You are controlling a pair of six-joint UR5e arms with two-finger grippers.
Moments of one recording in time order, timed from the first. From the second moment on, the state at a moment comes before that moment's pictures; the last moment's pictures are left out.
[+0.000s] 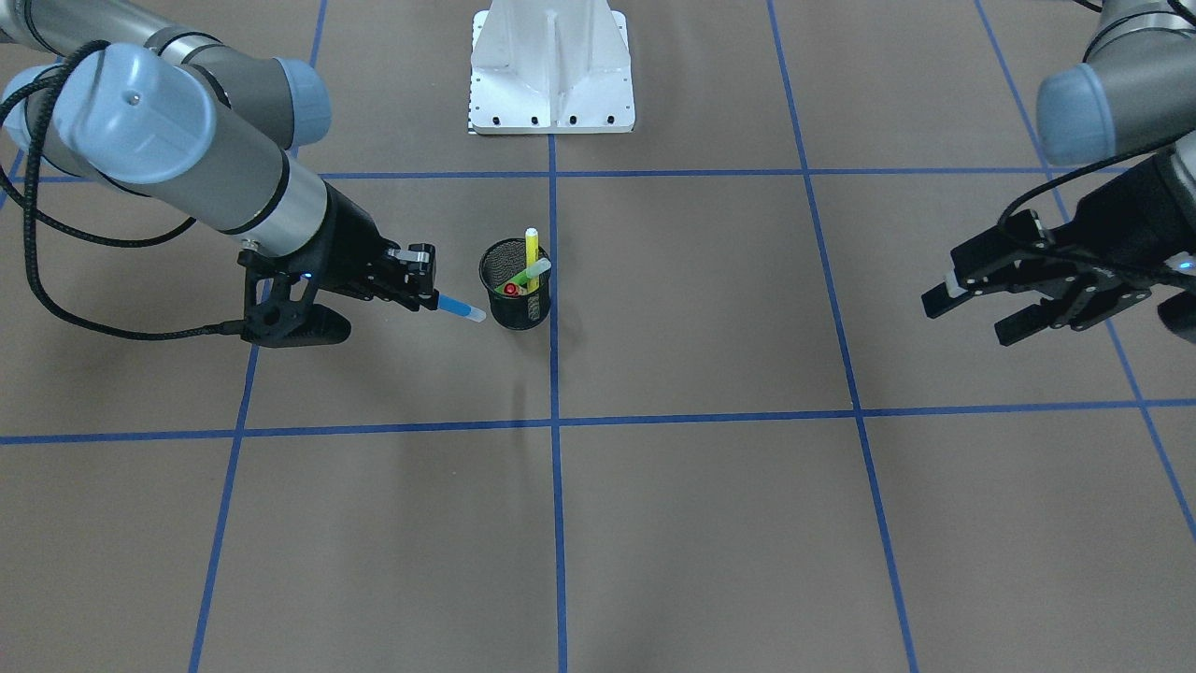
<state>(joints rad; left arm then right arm) -1.24 -2.14 -1.63 -1.85 -2.61 -0.79 0.87 -0.92 1.63 -1.38 2.40 1.17</state>
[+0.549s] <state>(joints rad) -1.07 -2.26 -1.62 -1.94 -2.39 -0.94 0.84 -0.90 1.61 -1.58 2.40 0.98</state>
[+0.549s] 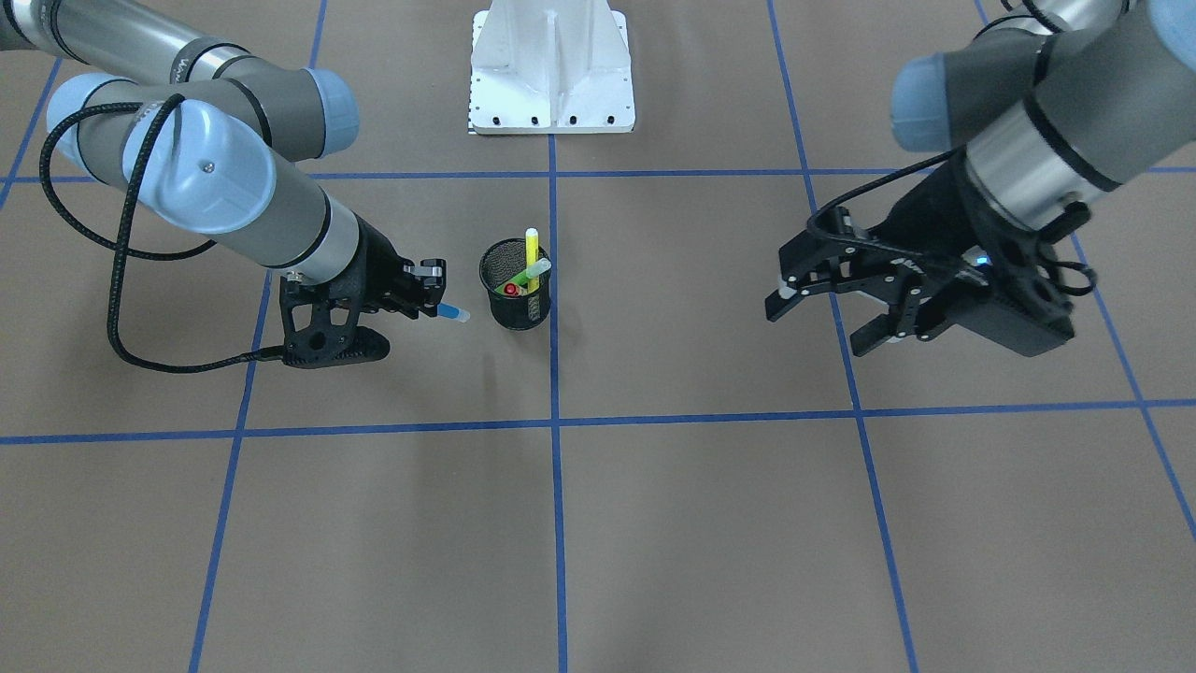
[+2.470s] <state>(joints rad) -0.97 -2.34 -1.56 -2.00 -2.26 -0.99 0.84 -0.76 1.52 -1.78 2.29 0.92</state>
